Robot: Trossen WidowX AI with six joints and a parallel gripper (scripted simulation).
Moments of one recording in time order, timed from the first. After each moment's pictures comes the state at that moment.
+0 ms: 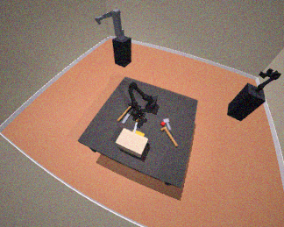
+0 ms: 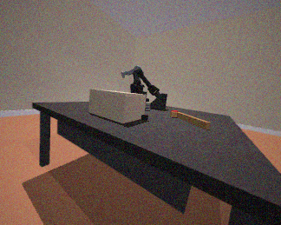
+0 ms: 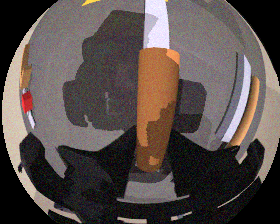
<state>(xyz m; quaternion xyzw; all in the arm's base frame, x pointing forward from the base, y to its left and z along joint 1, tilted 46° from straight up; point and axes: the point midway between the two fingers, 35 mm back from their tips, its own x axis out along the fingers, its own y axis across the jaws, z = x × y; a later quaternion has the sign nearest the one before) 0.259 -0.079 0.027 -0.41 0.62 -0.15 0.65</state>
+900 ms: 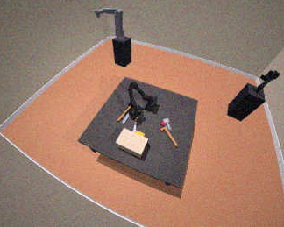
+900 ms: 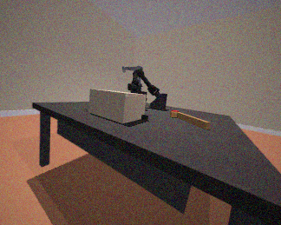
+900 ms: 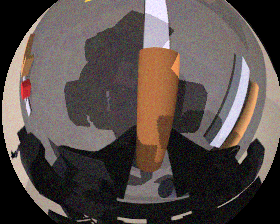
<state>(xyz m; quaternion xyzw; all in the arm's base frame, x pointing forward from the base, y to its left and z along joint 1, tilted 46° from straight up) 0.262 -0.095 0.046 -0.44 0.63 -0.12 0.63</state>
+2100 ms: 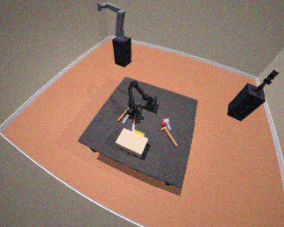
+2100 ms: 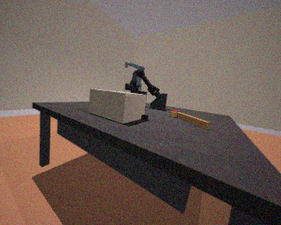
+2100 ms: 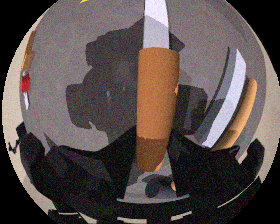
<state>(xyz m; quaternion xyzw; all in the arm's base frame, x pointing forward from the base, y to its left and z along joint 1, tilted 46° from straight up) 0.265 -0.112 0.066 -0.45 0.63 -0.11 0.62</state>
